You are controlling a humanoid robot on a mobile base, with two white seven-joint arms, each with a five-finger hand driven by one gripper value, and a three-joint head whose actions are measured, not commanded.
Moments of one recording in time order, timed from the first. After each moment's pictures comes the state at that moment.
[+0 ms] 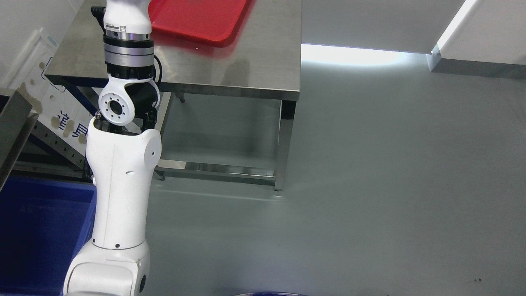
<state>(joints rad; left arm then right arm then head) -0.66 0.00 -0.11 -1.62 0.20 -0.39 -0.07 0.00 0.00 0.00 0.00 0.00 -0.03 -0.03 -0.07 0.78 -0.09</state>
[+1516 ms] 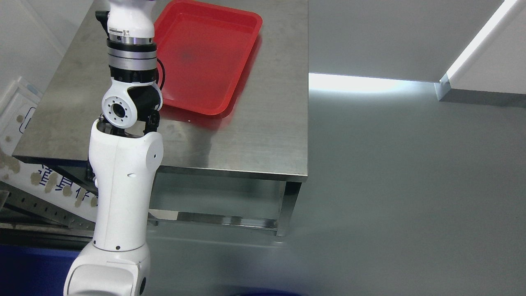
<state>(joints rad) -0.65 0.00 -0.12 -1.62 0.21 -0.40 -0.06 0.00 0.00 0.00 0.00 0.00 -0.03 -0.03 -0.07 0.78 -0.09</state>
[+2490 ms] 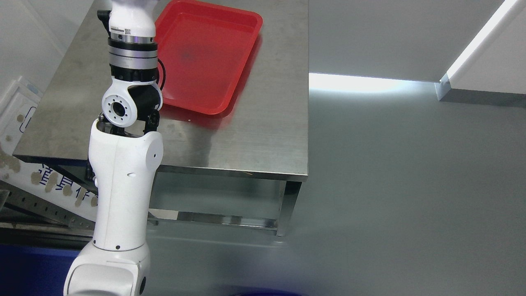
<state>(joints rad) -0.65 0.00 -0.12 -1.61 0.21 -0.38 -0.07 0.00 0.00 0.00 0.00 0.00 -0.02 -0.03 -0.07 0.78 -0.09</state>
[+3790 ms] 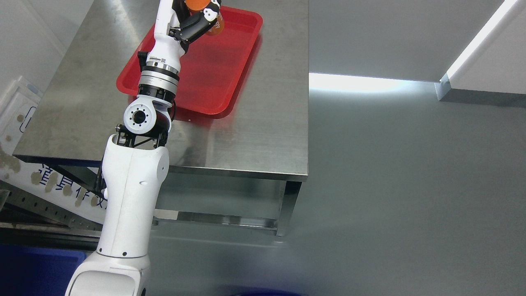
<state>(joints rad) -0.60 0.00 -0.12 -1.43 0.10 -0.07 -0.07 0.00 0.00 0.00 0.00 0.00 -0.02 -0.03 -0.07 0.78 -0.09</state>
